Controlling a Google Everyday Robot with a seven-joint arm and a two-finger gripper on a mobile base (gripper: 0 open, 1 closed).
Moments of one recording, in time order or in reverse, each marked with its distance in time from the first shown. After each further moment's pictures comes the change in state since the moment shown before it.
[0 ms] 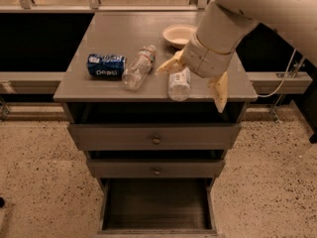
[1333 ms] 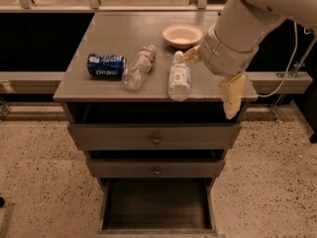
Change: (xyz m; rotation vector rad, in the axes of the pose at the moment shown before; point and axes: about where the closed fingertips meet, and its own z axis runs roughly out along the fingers) arm 0.004 0.028 -0.033 0.024 0.103 0.390
